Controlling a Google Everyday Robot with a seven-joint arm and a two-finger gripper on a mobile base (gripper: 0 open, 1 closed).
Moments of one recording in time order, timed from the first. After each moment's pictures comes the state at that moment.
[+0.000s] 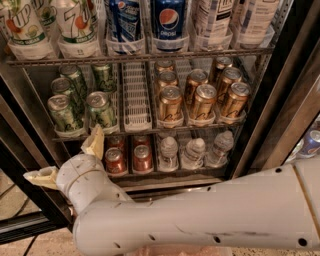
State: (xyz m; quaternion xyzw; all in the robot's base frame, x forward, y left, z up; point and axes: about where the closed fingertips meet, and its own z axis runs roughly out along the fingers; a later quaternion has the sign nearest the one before) arm 0.481 0.226 0.821 -0.31 0.68 0.15 0.65
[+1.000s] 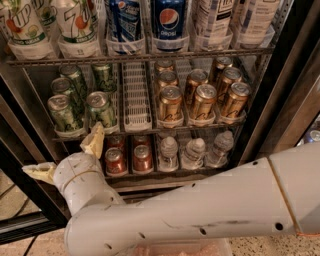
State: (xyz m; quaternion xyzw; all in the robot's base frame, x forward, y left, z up) arm 0.492 0.226 0.826 -0.27 0.67 0.13 0.68
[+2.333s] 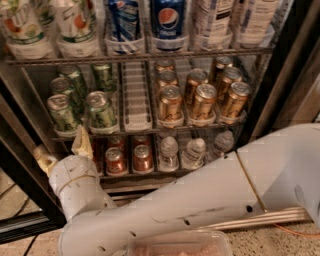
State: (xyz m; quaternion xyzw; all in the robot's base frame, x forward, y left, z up) arm 0.498 0.235 0.824 -0.24 0.65 0.12 0.71
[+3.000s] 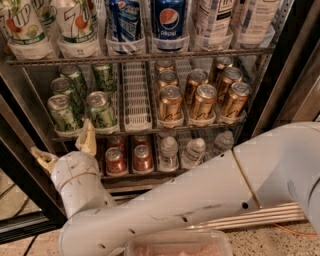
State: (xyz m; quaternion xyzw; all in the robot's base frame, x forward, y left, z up) arm 0.508 0.228 0.834 -0.23 0.63 0.11 0.73
